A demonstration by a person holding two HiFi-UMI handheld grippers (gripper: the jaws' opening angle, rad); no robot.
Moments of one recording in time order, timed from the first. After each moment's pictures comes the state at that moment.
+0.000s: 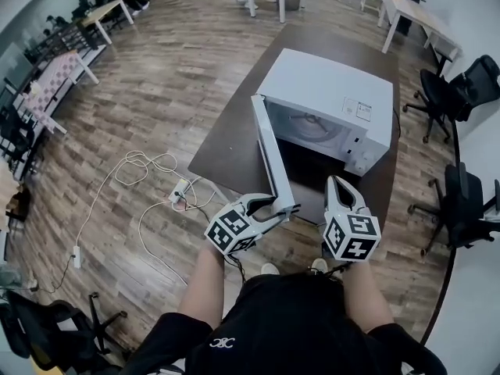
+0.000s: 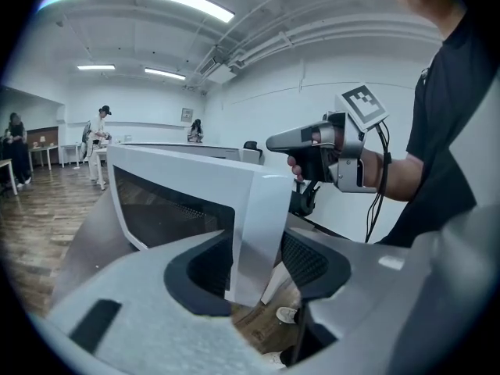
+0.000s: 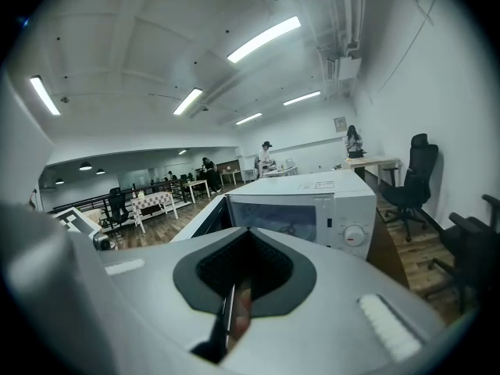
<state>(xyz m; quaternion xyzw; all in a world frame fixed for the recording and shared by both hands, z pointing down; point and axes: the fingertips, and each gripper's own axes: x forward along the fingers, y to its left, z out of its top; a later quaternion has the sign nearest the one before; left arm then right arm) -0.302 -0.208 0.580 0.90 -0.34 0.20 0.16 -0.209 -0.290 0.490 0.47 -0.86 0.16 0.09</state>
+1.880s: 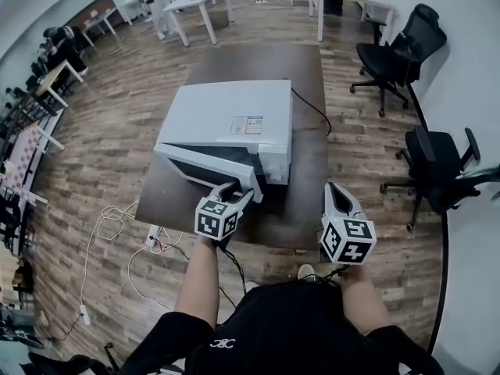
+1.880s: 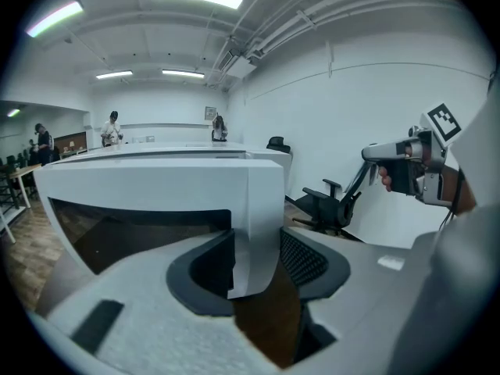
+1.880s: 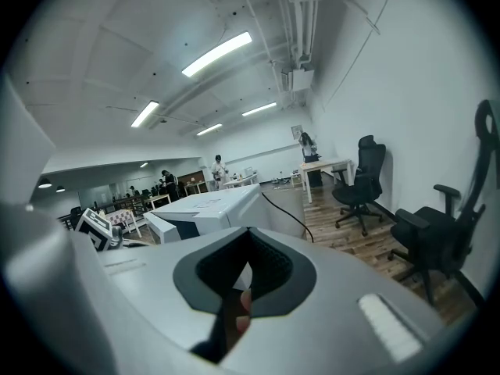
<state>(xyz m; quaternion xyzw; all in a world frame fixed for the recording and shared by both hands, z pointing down) -0.147 -0.383 0.585 0.85 -0.44 0.22 0.17 0.072 -0.352 0.494 0.58 -0.79 0.20 0.05</state>
